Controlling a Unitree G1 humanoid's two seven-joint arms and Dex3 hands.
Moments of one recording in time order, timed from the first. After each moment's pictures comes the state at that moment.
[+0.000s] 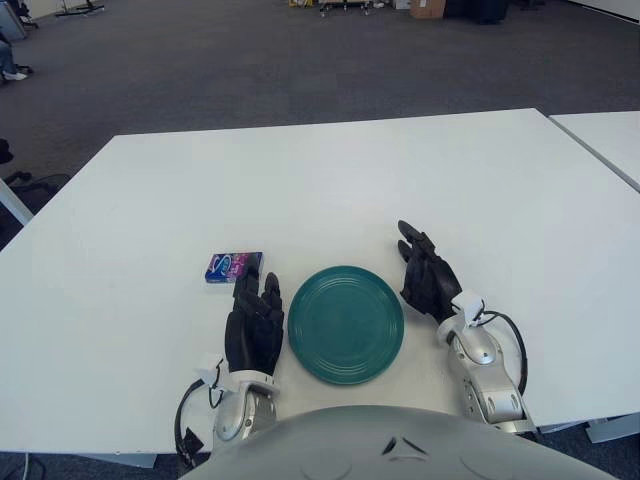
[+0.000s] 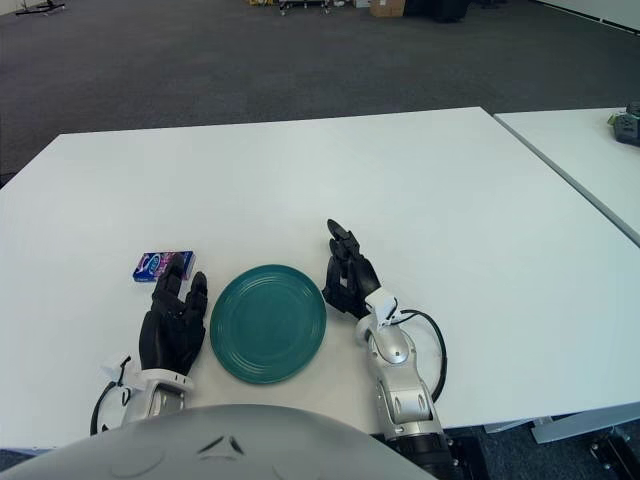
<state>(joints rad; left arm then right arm) 0.60 -0.12 -0.20 -0.37 -0.38 -0.14 0.09 0.25 -0.05 0.13 -0.05 -0.02 -0.04 0.12</state>
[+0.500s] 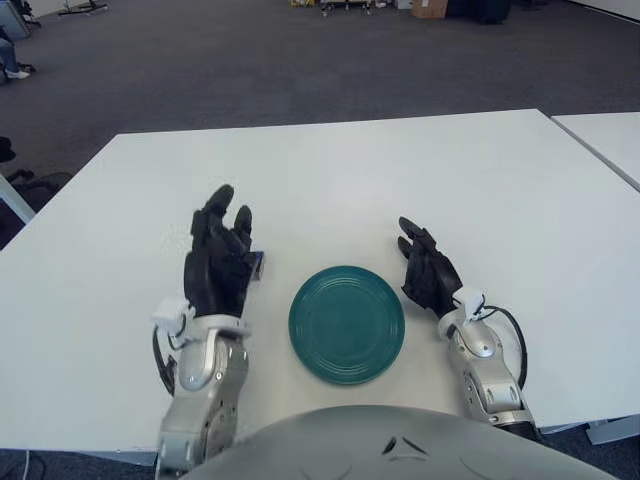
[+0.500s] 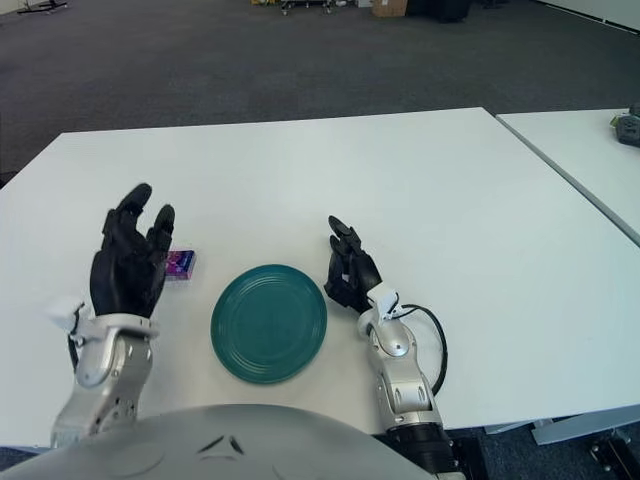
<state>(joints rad) 0.35 -0.06 -0.05 -0.69 -0.22 0.22 0.25 0.21 -0.05 0.11 0.01 -0.02 -0.07 0.14</state>
